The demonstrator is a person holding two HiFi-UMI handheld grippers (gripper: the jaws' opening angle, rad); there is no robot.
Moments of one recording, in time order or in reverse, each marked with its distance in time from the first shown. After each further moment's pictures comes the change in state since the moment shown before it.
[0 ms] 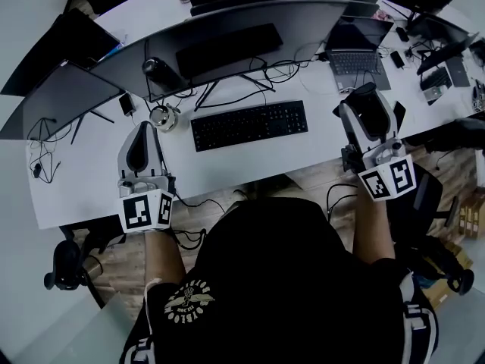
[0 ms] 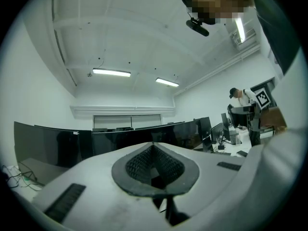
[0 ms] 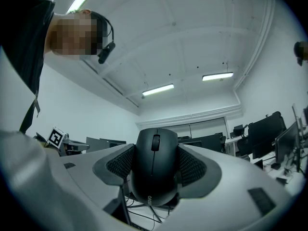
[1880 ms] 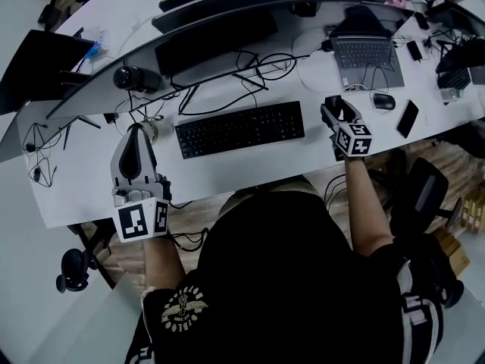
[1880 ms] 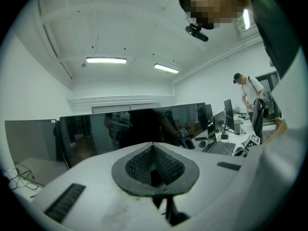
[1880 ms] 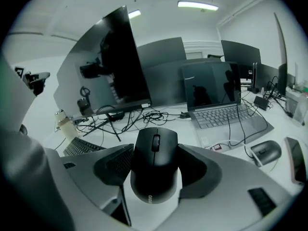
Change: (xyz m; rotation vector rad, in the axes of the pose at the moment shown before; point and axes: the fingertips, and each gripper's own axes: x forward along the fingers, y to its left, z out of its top) left arm 0.096 -0.034 -0.037 0.019 0.139 0.008; right arm -0.019 -0.176 -0.387 0.225 0.781 -0.213
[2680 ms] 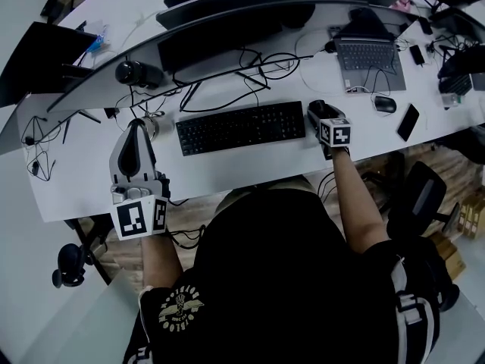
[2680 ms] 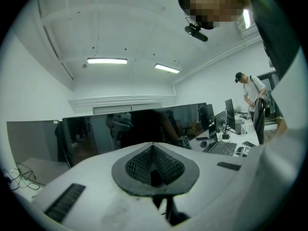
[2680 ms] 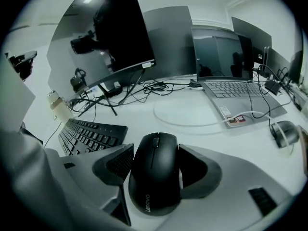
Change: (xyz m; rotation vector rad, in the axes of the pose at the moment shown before) left arm -0.003 0.004 -0.002 0.010 0.008 0.010; right arm 0.057 0.014 -0.075 -0.001 0.264 -0.005
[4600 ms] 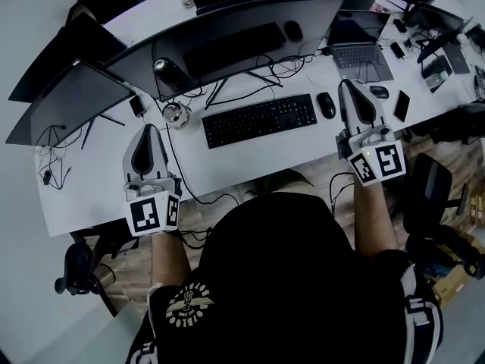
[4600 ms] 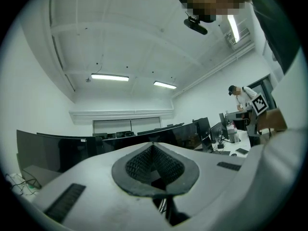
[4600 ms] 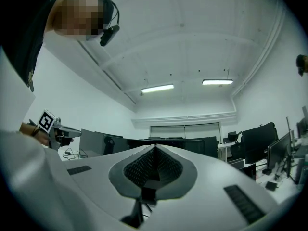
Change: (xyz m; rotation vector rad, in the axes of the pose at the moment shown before) left arm -0.135 0.051 0.030 0.014 -0.188 -0.021; right arm -0.394 0.242 0.189 -0.290 -1.052 0.072
